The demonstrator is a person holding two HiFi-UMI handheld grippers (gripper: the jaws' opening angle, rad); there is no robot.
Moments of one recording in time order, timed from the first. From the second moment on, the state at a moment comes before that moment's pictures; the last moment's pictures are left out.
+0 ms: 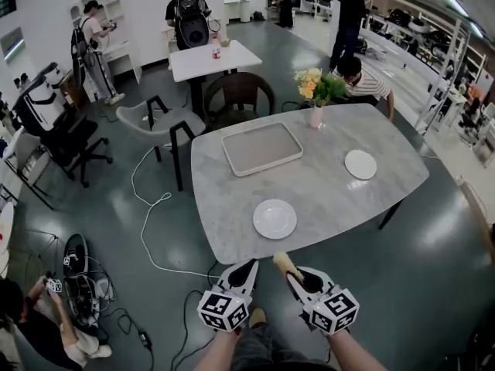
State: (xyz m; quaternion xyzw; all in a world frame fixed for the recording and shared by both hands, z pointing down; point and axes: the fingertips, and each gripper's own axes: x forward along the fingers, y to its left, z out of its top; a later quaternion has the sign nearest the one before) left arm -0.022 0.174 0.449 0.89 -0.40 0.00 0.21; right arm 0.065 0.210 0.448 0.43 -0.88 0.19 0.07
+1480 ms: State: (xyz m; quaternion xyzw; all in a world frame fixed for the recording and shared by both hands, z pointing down) left arm -0.035 0.050 0.496 0.90 -0.36 0.05 0.25; right arm 0.050 0.064 0.491 0.42 -0.87 0.22 0.12
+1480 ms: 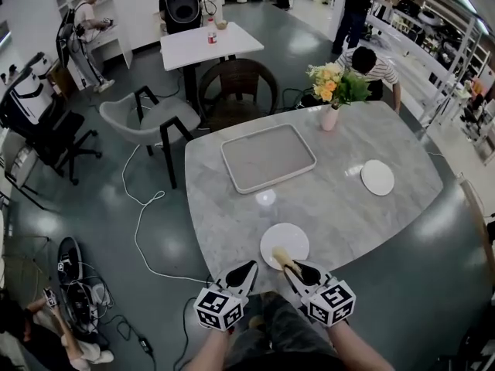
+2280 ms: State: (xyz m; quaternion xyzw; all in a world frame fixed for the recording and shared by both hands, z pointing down) left arm 0.008 0.035 0.573 0.90 -0.25 0.33 0.12; right arm 0.071 0.029 0.548 0.34 -0.87 0.03 0.34
